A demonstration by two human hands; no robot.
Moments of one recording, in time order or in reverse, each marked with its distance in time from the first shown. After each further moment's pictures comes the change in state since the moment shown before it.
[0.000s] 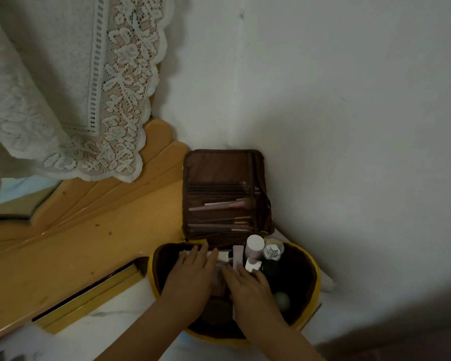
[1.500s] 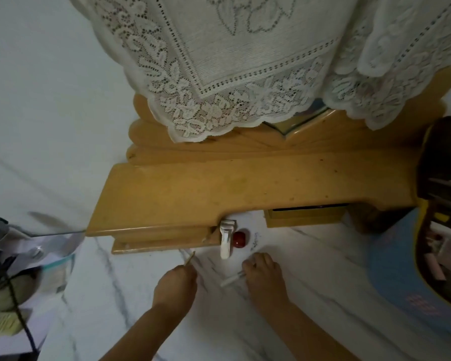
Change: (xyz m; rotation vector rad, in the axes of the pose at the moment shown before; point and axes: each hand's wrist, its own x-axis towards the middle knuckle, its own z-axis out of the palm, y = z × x) left_hand -0.336 -0.229 0.169 -0.463 0.053 -0.917; right_hand -0.008 -0.306 0.207 -0.148 -0.144 -0.411
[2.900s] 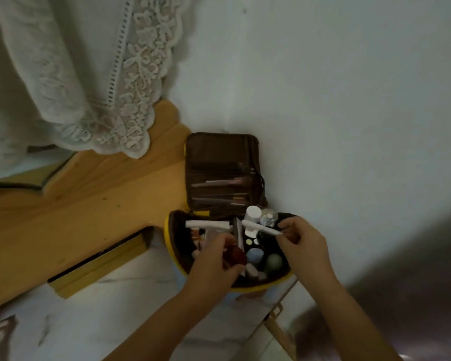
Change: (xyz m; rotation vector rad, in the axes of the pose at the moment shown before) left_hand -0.064 0.410 0.004 -0.642 -0.254 0.855; right_hand -0.212 0.283 -0.214 0.643 0.740 0.839
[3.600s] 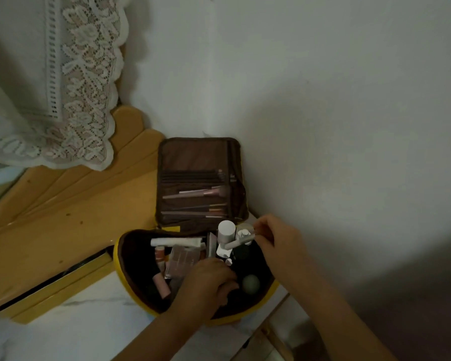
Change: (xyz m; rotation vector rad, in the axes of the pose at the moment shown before) left_hand 0.050 -0.007 0.060 0.327 -0.161 0.226; right_hand 0.068 0.031 -0.021 -0.071 -0.193 -0.201
